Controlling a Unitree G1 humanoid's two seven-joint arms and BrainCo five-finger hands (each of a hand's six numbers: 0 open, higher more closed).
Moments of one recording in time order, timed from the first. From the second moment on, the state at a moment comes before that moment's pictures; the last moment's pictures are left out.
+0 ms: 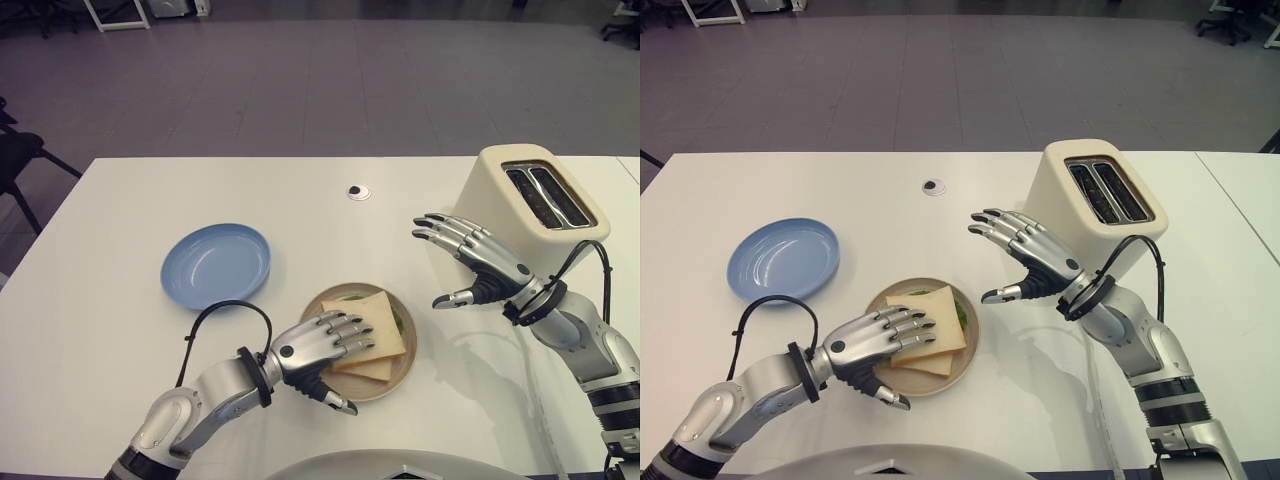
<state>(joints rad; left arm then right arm) 0.17 0.64 -0.36 -0.35 1.00 -0.51 -0.23 -0.12 -0.68 0.13 0.02 -0.56 -0.68 0.05</state>
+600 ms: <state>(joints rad) 0.24 0.69 -0.03 -0.63 0.56 -0.52 -0.19 0.04 -0.84 0.07 -0.09 -0.34 -0.74 0.24</state>
